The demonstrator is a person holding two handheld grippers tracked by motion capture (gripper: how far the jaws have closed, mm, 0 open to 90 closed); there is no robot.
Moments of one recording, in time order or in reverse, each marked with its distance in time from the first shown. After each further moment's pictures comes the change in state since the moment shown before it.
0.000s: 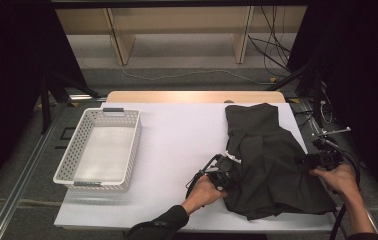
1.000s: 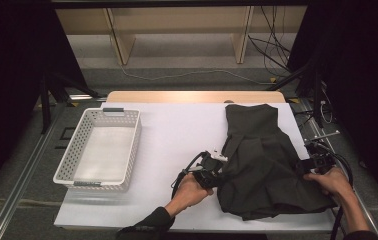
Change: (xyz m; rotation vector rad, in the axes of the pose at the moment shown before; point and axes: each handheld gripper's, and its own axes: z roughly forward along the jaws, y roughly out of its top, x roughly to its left) left arm 0.014 -0.015 -0.050 -0.114 -0.030 0.038; right arm -0.003 -0.006 0.029 0.128 0.068 0.027
